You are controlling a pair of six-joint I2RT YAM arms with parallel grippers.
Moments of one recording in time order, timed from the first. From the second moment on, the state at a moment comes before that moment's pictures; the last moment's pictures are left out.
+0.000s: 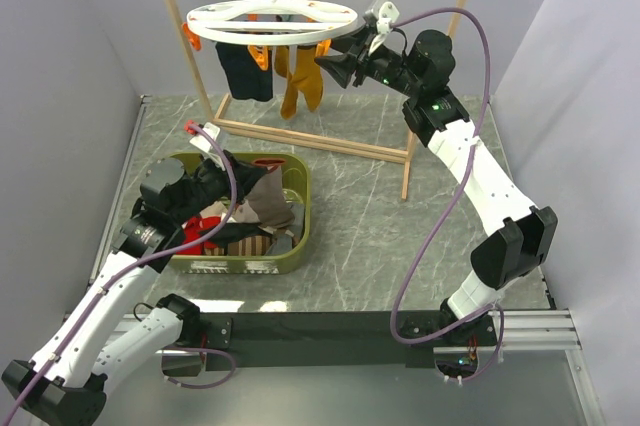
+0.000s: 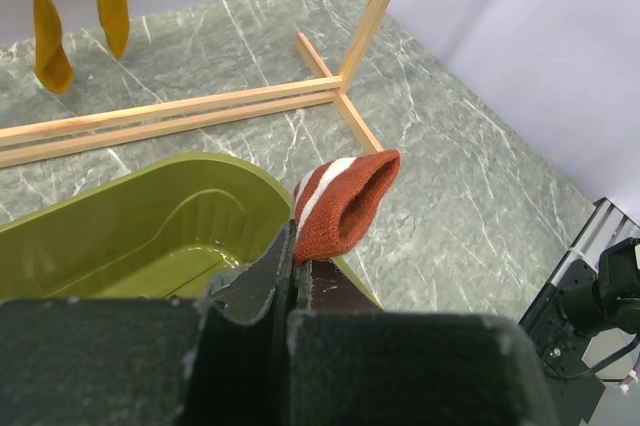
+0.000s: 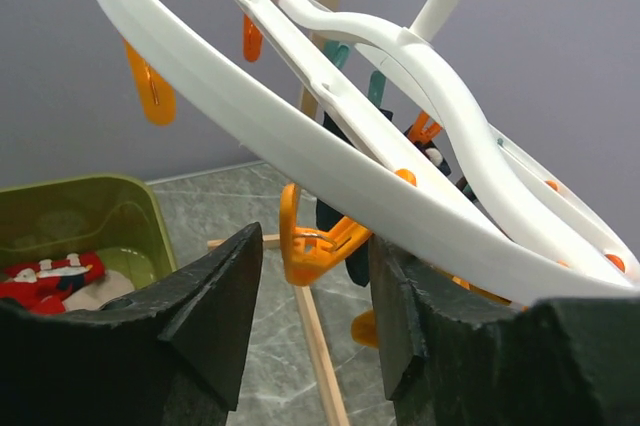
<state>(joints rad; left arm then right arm) -0.44 0.79 0.86 -0.15 0.32 -0.28 0.41 1.63 1.73 0.14 -0.66 -0.06</state>
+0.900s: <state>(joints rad) -0.44 0.78 0.84 -0.13 0.32 -0.29 0.41 1.66 1.73 0.20 -0.68 0.07</state>
